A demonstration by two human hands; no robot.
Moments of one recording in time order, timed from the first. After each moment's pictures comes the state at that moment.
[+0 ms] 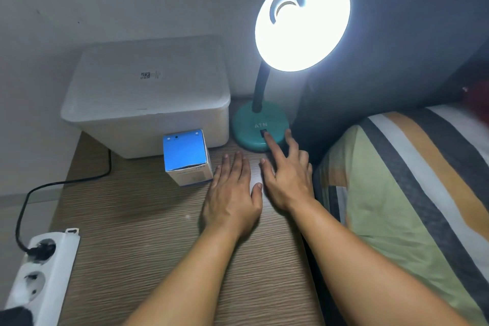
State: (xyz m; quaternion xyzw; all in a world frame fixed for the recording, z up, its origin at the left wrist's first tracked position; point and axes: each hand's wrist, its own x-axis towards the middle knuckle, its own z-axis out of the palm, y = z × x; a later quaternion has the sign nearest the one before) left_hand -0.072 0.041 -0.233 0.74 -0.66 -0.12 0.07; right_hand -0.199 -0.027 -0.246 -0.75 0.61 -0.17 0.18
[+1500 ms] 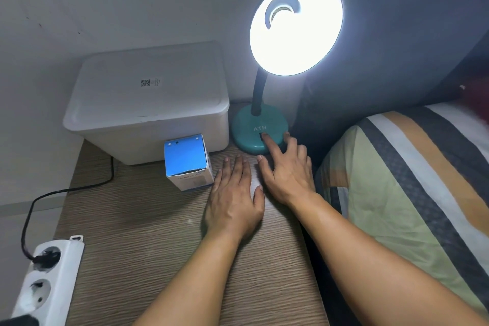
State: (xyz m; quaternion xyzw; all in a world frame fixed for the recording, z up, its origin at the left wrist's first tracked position) left_hand -0.070 0.040 -0.236 0.74 -0.66 -0.12 0.07; right_hand -0.194 -0.038 -0.233 -0.78 0.60 -0.13 0.13
